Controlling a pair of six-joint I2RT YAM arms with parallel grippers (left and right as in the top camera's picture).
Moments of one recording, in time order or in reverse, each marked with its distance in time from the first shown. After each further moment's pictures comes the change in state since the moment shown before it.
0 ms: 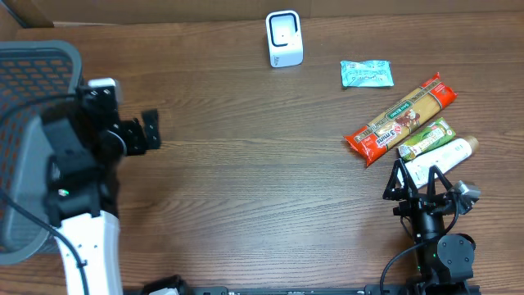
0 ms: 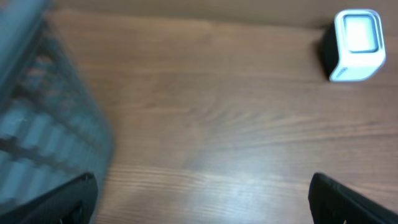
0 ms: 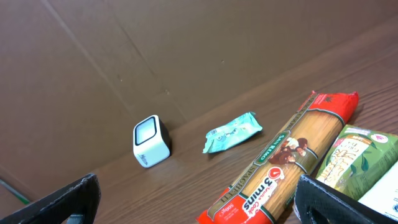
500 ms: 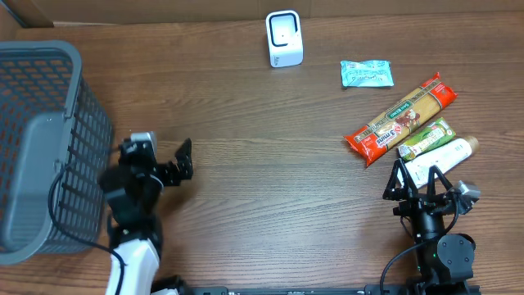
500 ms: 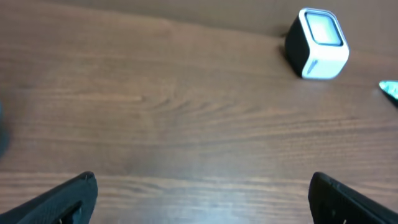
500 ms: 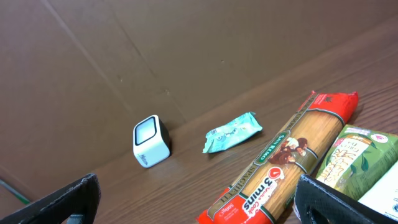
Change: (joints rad) left arm 0.000 -0.021 -0.745 0.967 0.169 -0.127; right arm 0.000 0.000 0.000 0.000 0.000 0.000
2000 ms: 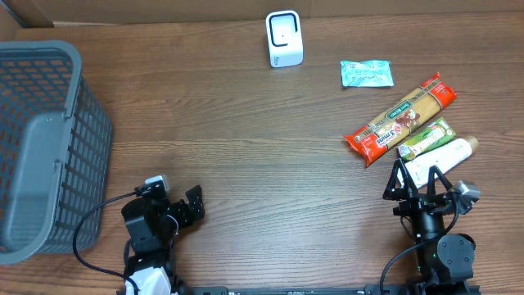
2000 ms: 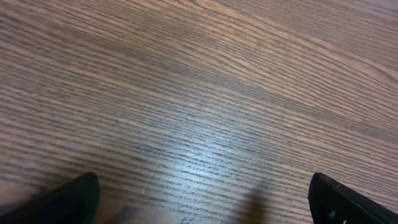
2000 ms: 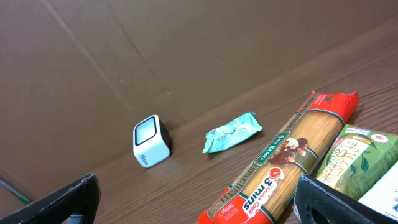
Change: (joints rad) left arm 0.000 -0.124 -0.242 -0.222 -0.127 -0.105; right arm 0.000 0.000 0.000 0.000 0.000 -0.001
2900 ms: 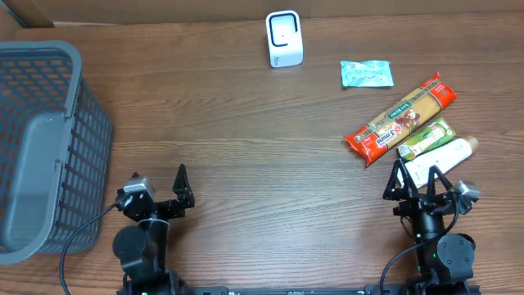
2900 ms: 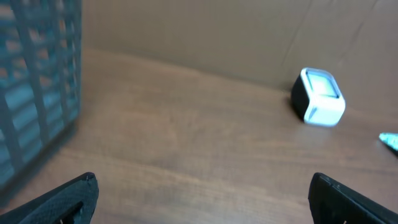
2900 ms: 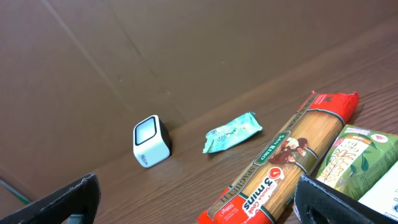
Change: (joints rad) left arm 0.000 -0.685 -0.039 -0.035 -0.031 -0.033; right arm 0.000 0.000 0.000 0.000 0.000 0.001
